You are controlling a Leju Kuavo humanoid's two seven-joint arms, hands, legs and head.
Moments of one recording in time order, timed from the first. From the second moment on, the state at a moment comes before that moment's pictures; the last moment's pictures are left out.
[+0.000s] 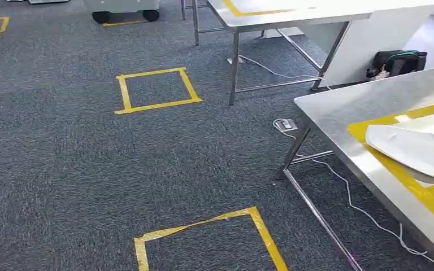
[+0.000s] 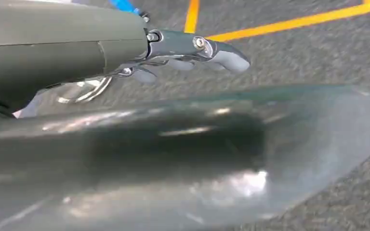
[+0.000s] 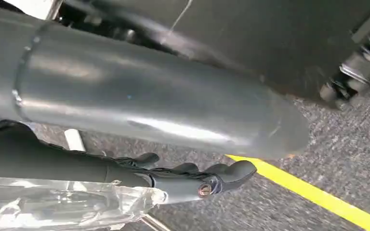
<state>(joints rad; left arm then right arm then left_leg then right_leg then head) -0.04 0.01 1.33 -0.29 -1.24 0.33 -0.39 -0.11 0.13 1.50 -0.13 -0.81 -0.50 -0.03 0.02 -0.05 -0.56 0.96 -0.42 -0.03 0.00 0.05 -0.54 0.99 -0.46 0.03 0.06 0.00</state>
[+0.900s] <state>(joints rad) -0.05 0.00 1.36 -0.27 -1.27 0.36 -0.36 -0.10 0.13 1.49 -0.13 -0.82 -0.51 -0.04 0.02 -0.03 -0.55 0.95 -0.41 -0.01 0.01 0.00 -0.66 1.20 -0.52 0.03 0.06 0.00</state>
